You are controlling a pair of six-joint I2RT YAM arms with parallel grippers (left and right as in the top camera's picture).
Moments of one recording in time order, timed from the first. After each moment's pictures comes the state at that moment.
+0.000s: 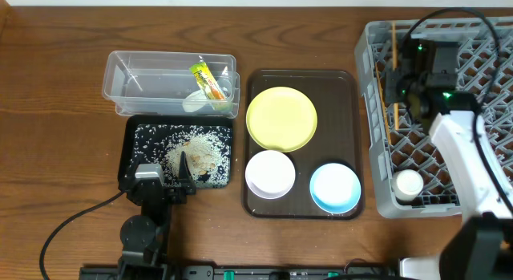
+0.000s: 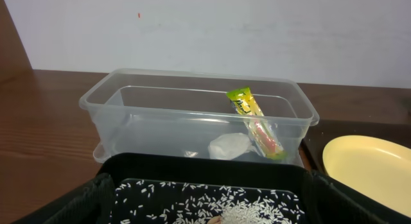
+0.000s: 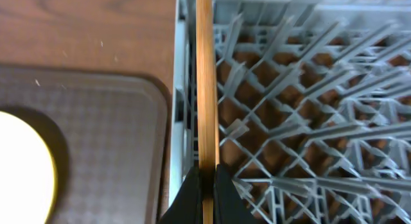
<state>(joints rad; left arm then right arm) -0.12 0.01 0.02 -0.11 -0.14 -0.08 0.00 1.59 1.21 -0.47 -0.01 -0.05</state>
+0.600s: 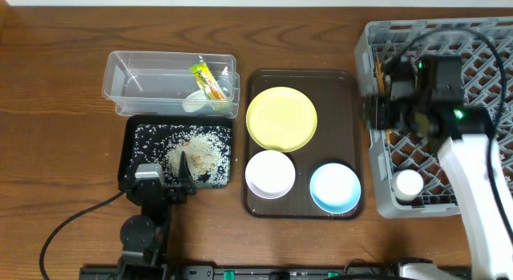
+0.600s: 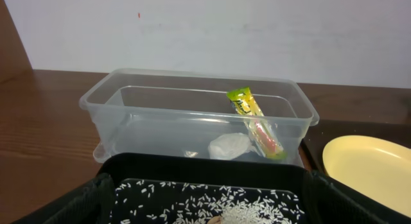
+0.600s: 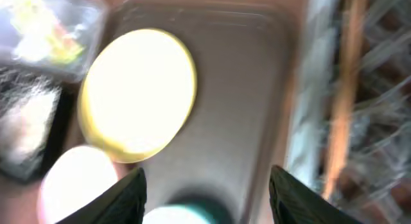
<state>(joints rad) -0.12 0.01 0.02 -0.11 -0.14 -0.08 0.05 1.37 1.20 -0.85 -0.36 0.01</state>
